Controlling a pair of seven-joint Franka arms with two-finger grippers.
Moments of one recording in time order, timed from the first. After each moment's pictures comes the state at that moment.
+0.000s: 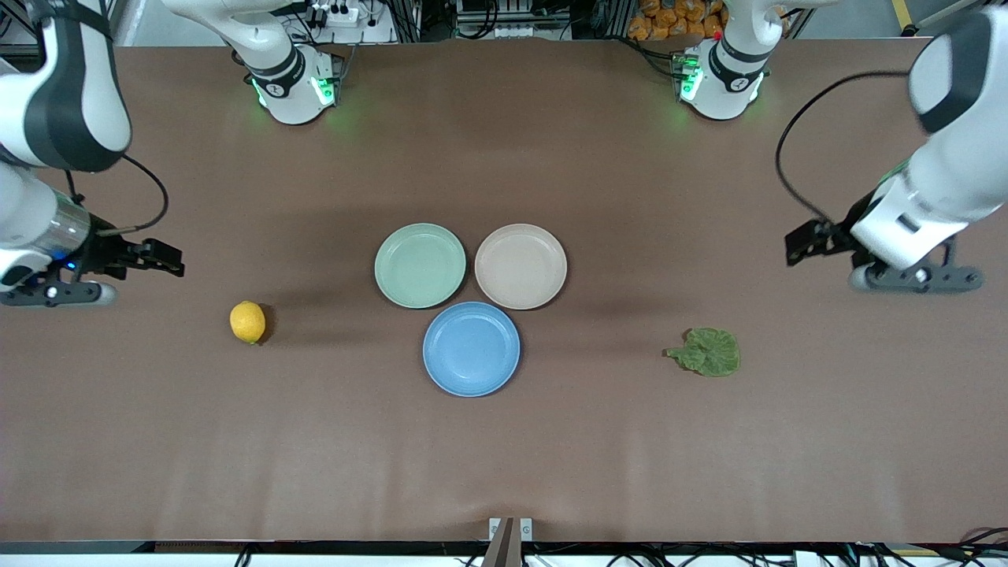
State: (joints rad) left arm -0.09 0.16 -0.05 -1.65 -0.01 1.82 -0.12; right arm 0.12 0.13 -0.17 -1.83 0.02 1.88 -0.10
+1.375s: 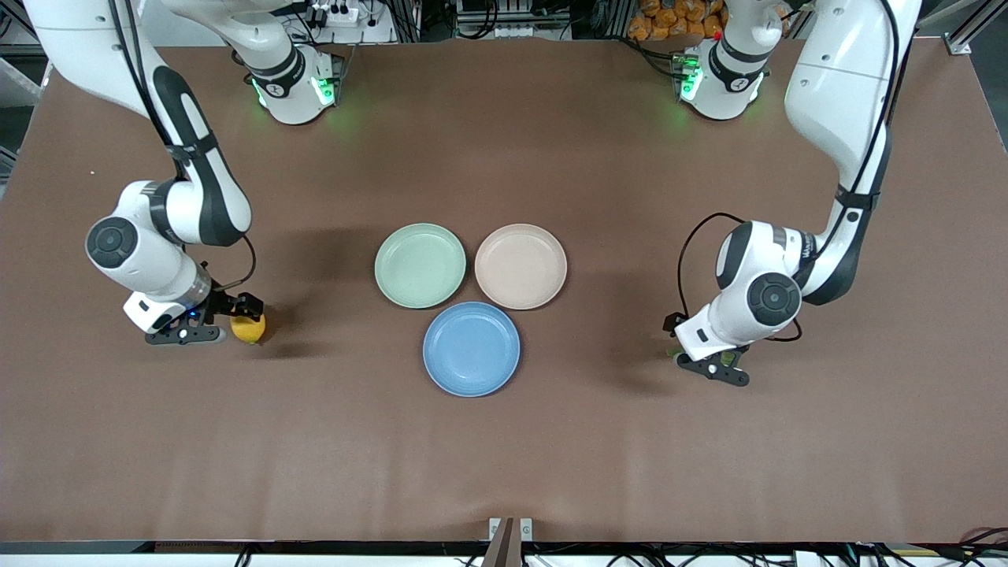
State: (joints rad) left arm -0.18 0.65 -0.07 -1.73 0.08 2.30 0.07; right arm 0.11 0.40 -0.14 -2.12 0.02 2.59 -0.10
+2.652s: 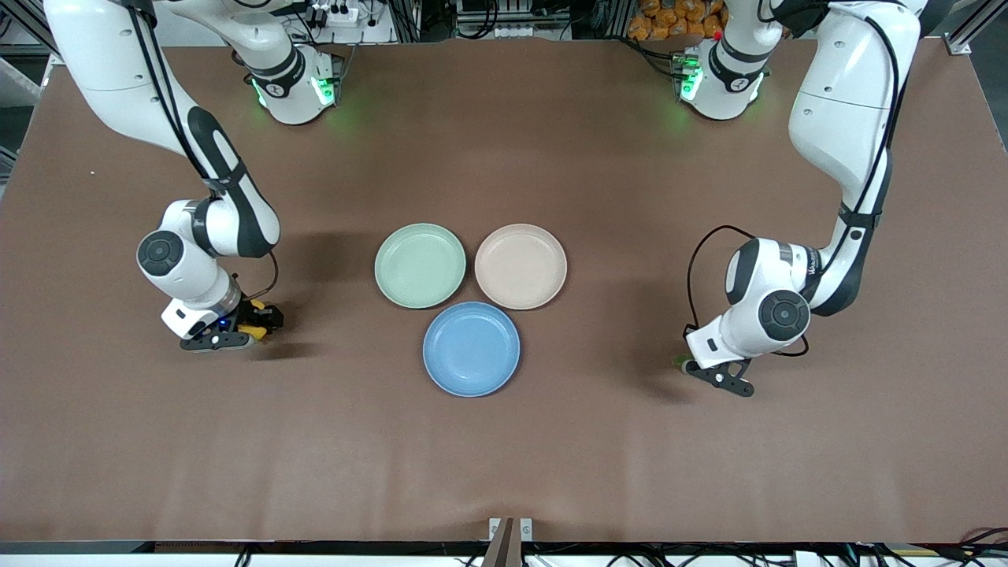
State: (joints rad) left arm -0.14 0.70 -0.06 -1.70 0.08 2.34 0.16; right arm 0.11 0.52 -0.12 -2.13 0.02 2.73 -0.10
